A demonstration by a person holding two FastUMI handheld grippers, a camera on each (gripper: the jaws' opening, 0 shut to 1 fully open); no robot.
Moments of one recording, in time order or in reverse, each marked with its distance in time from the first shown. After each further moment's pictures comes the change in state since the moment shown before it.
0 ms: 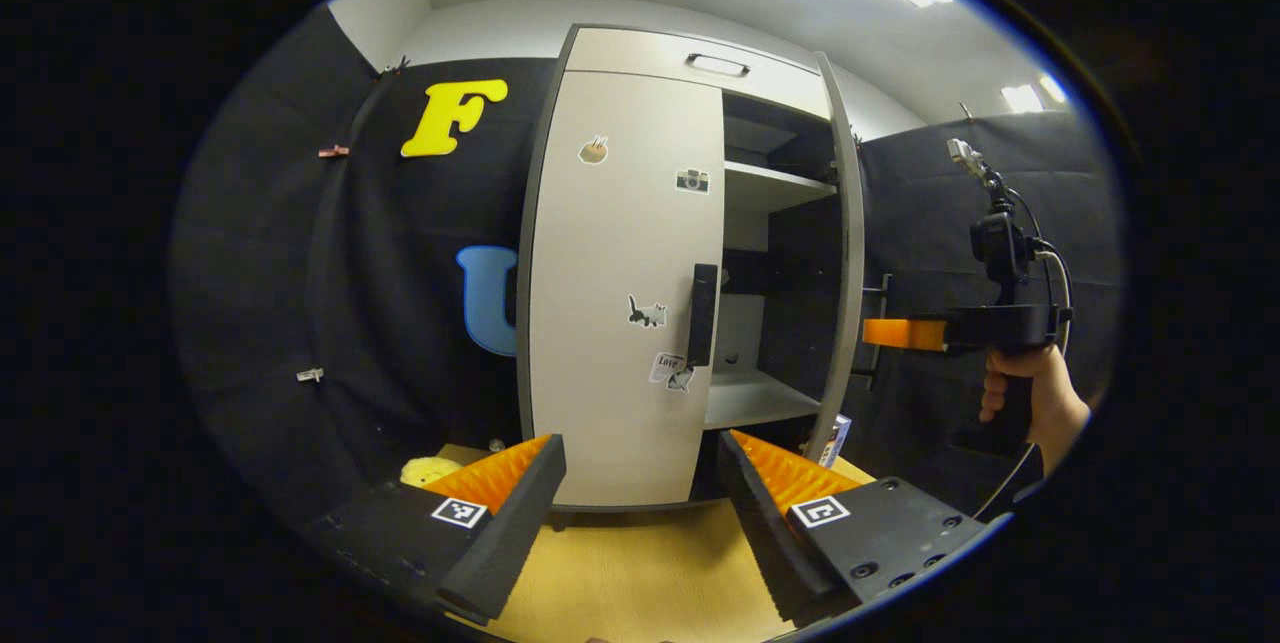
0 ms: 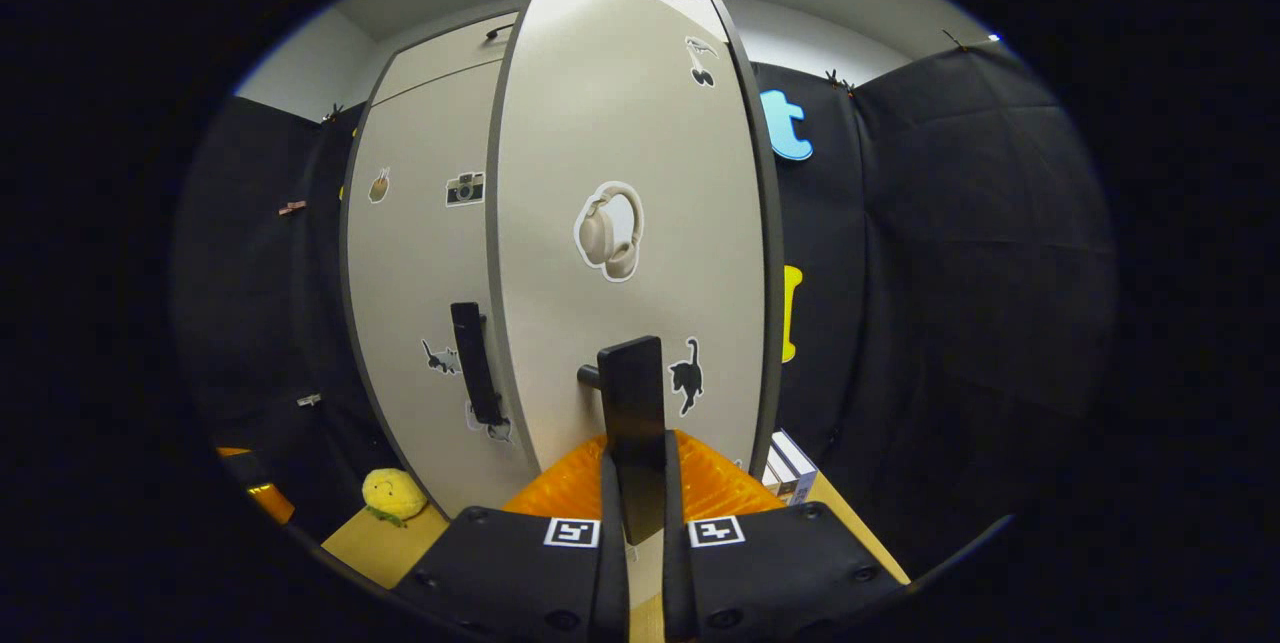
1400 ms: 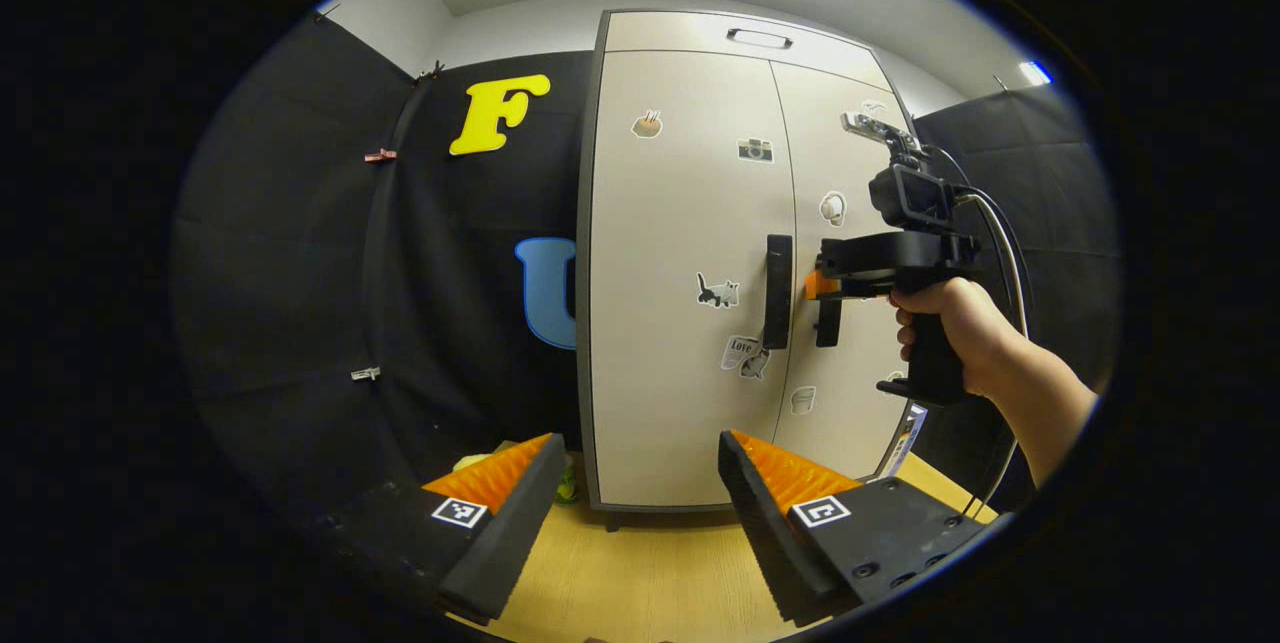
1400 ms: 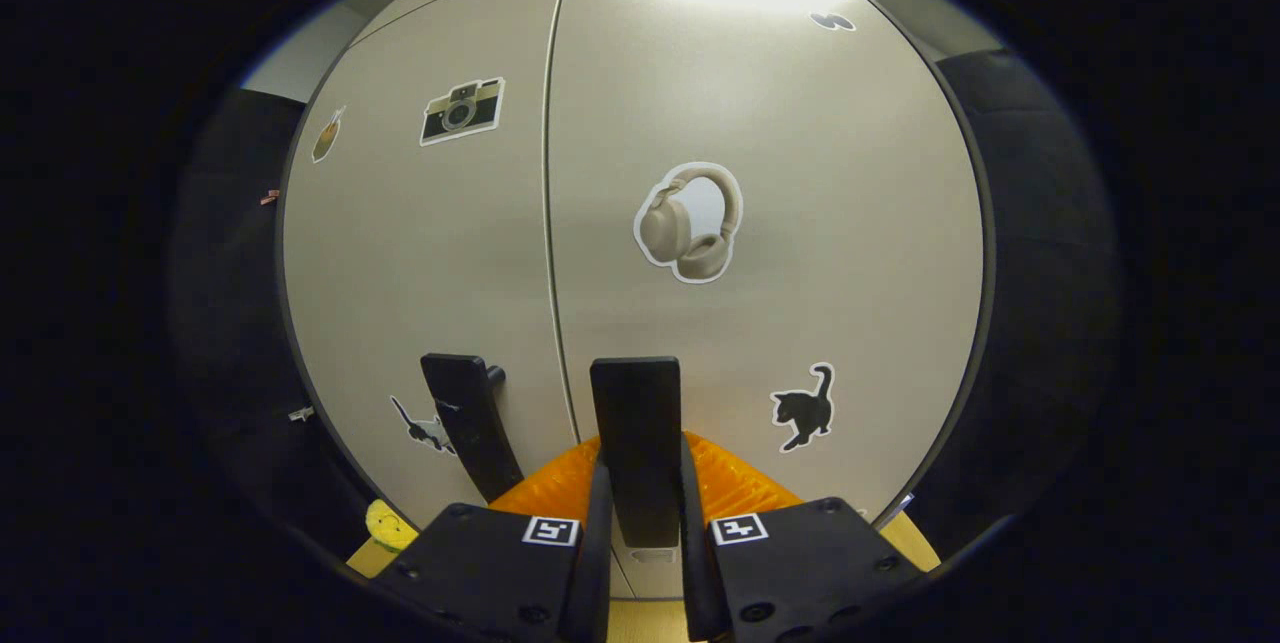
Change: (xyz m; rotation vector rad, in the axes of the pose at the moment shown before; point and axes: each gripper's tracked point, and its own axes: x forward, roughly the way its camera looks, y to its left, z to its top) left arm 0.030 0.044 -0.030 0.028 0.033 0.175; right arm 0.107 0.075 0.001 0.010 0.041 0.022
